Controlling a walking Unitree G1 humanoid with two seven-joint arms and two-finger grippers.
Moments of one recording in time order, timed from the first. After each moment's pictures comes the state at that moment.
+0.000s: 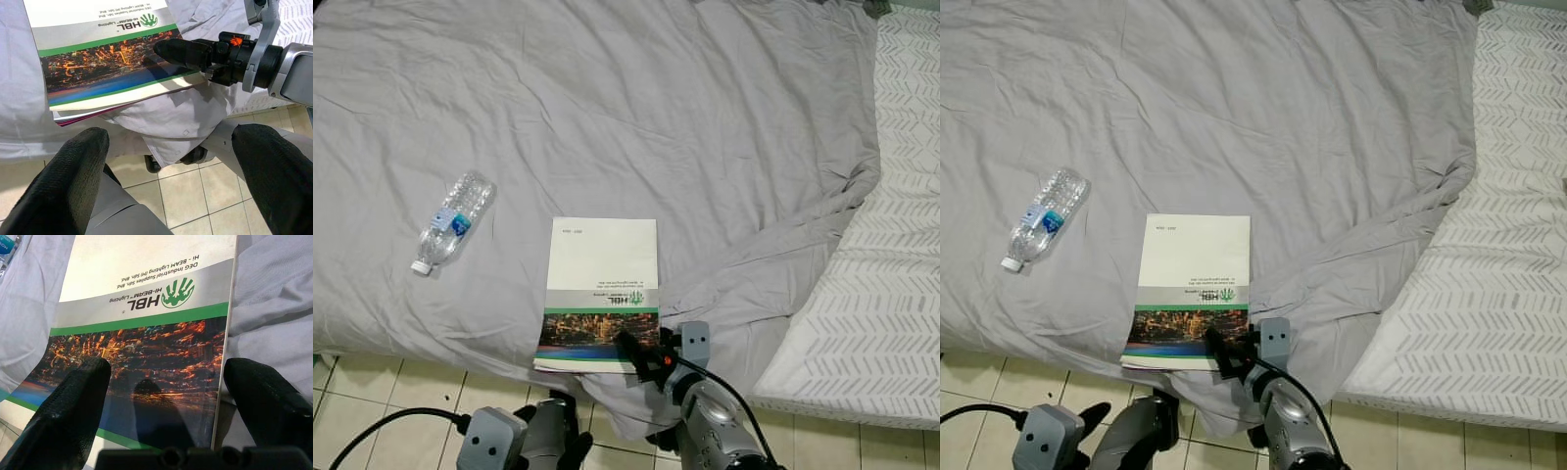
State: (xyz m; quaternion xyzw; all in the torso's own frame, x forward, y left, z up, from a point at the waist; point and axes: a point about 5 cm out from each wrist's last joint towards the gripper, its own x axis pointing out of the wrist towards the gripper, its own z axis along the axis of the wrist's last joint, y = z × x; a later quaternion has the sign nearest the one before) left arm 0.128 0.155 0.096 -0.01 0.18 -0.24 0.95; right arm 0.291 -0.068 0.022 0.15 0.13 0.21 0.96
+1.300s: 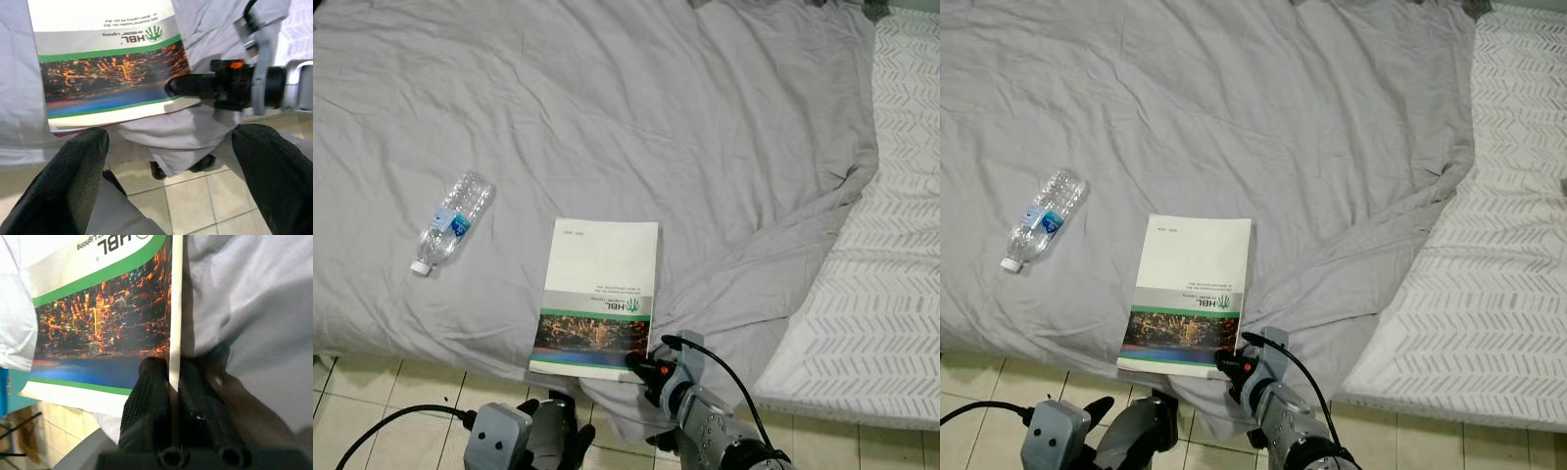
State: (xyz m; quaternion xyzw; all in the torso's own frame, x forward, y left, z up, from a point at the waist) left arm 0.145 0.151 0.085 0.00 0.17 -0.23 0.96; right arm 0.292 -0.063 0.003 0.27 0.28 0.19 0.90
